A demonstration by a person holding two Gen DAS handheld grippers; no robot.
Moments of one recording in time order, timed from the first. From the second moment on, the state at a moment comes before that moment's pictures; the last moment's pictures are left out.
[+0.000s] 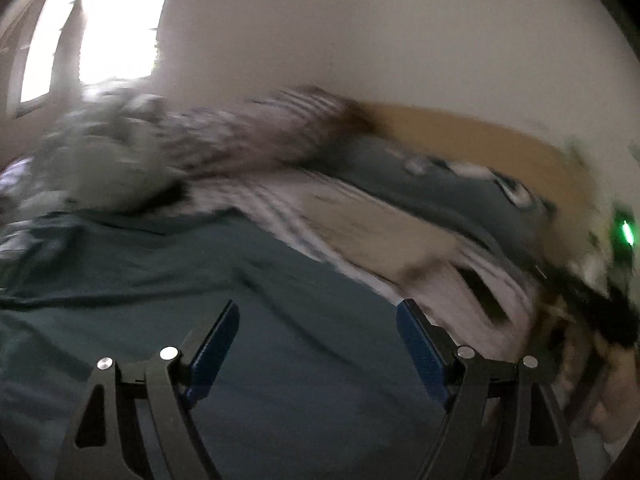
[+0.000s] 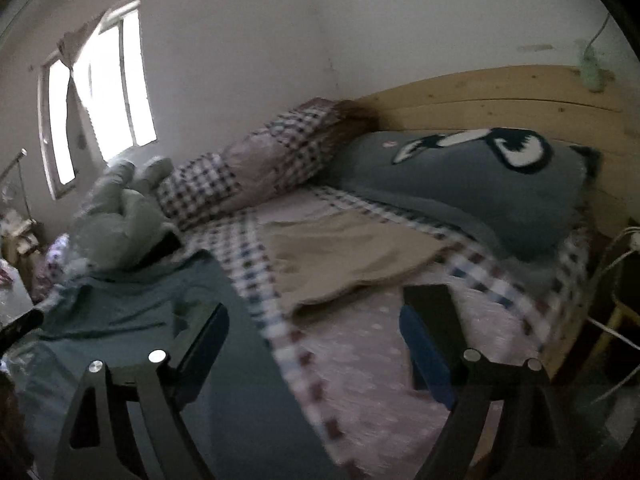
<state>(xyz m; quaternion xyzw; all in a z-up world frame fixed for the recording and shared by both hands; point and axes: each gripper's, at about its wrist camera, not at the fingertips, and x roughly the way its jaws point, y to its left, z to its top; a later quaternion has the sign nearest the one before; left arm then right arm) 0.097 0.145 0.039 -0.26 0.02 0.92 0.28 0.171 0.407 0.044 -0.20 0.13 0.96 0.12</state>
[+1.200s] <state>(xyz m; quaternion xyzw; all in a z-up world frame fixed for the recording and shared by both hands) 0.173 0.373 -0.120 -0.20 0.42 0.85 0.25 0.237 0.522 0.017 -0.18 0.31 0.93 0.11</state>
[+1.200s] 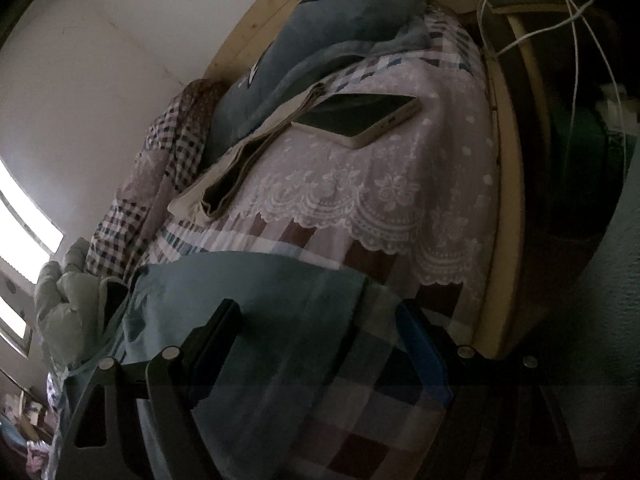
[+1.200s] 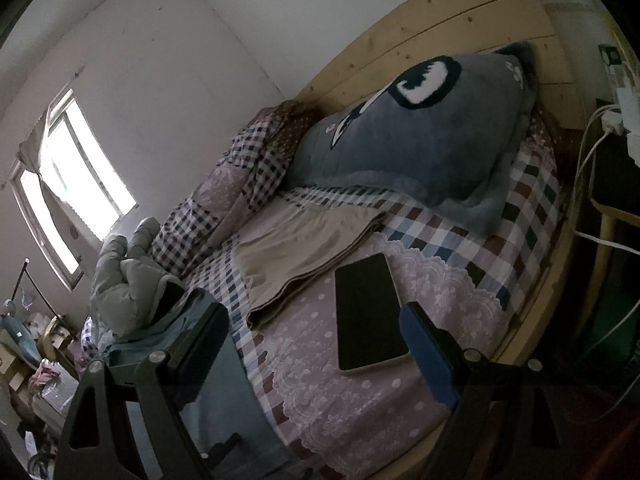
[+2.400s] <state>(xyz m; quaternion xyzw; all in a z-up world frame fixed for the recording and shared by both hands) 0.176 0.363 -0.105 -0.18 0.39 0.86 0.29 0.230 0.520 0.013 -0.19 0.32 0.92 0.09</state>
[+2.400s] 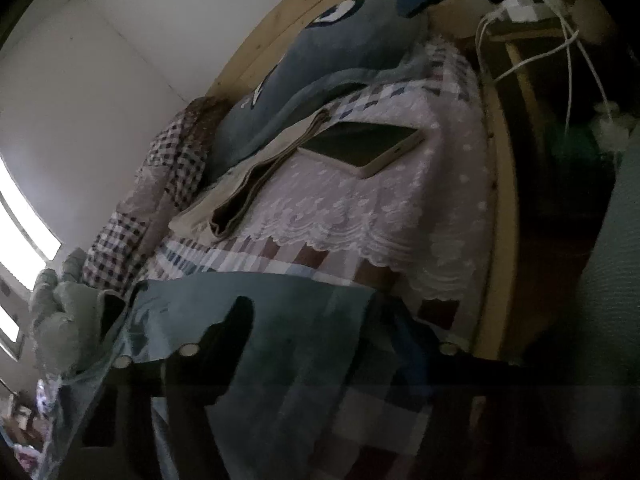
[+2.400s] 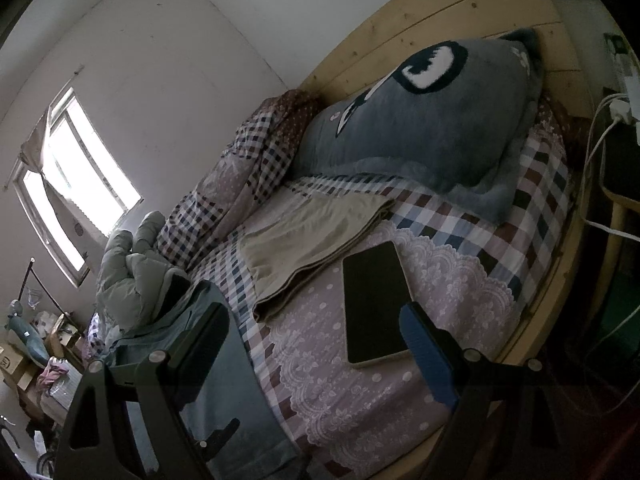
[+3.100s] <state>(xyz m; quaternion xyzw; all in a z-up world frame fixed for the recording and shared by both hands) 0.162 0.339 -0.088 -0.21 0.31 0.87 0.31 0.229 0.520 0.012 -0.19 0.32 0.92 0.08</state>
